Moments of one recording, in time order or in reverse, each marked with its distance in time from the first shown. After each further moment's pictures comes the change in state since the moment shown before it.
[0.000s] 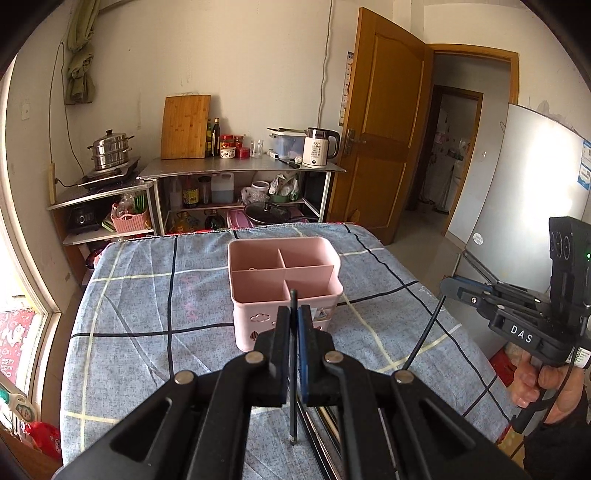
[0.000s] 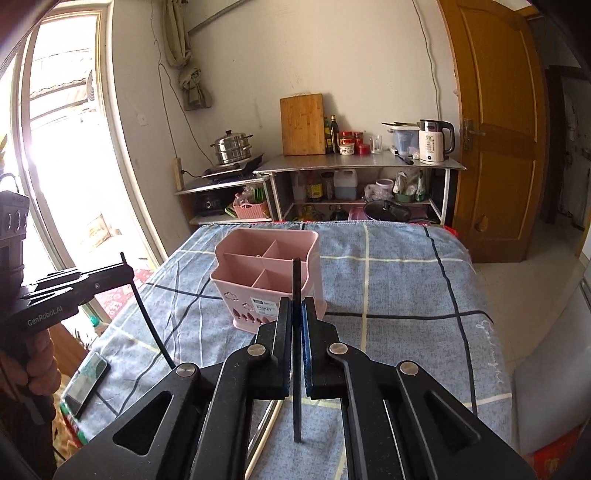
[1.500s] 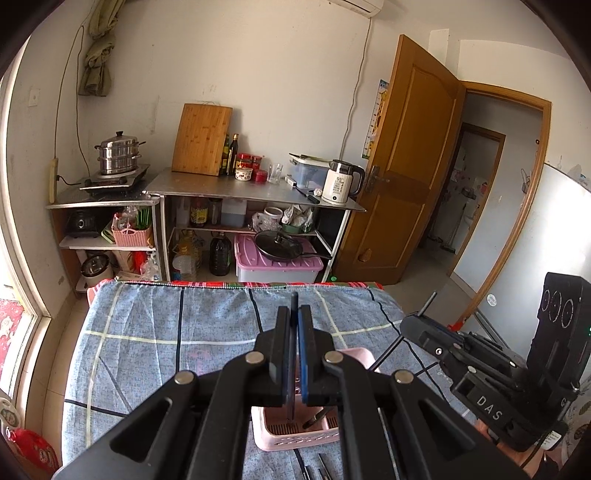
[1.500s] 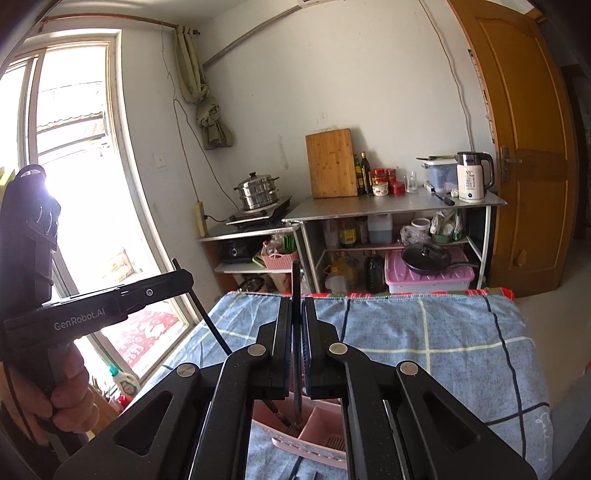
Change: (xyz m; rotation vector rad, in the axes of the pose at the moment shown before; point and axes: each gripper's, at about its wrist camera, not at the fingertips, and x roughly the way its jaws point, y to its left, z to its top) left arm 0.066 0.064 0.110 -0.123 -0.061 -0.003; right arm 0.104 0.033 0.107 0.036 -0.126 0.118
